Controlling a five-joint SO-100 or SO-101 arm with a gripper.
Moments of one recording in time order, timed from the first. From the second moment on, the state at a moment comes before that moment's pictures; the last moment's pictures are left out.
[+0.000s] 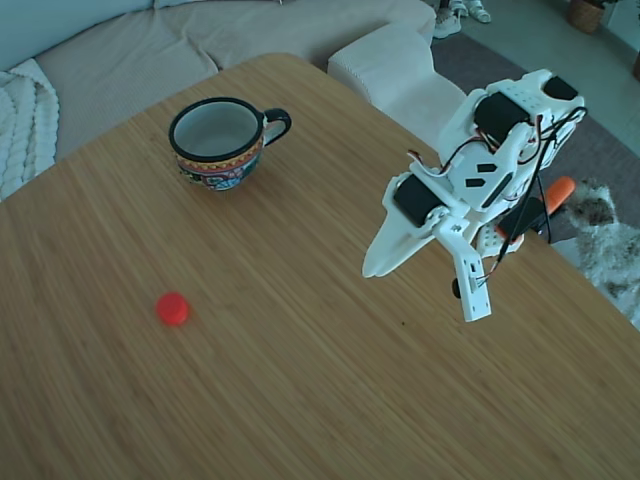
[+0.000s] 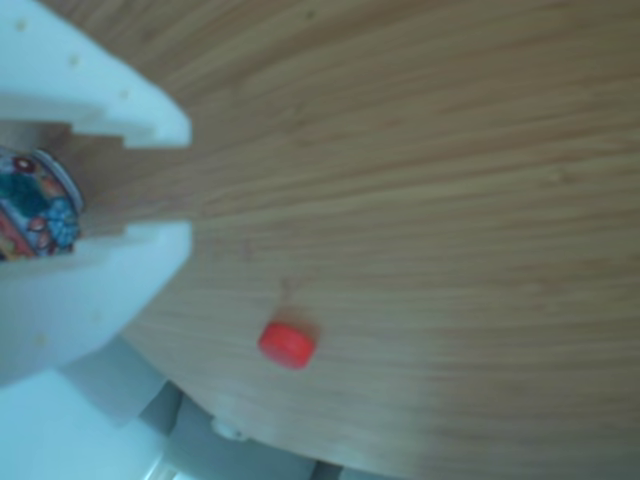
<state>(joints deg) -0.7 163.6 158.0 49.2 2.1</state>
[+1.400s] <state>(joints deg) 2.2 163.3 156.8 49.7 2.1</state>
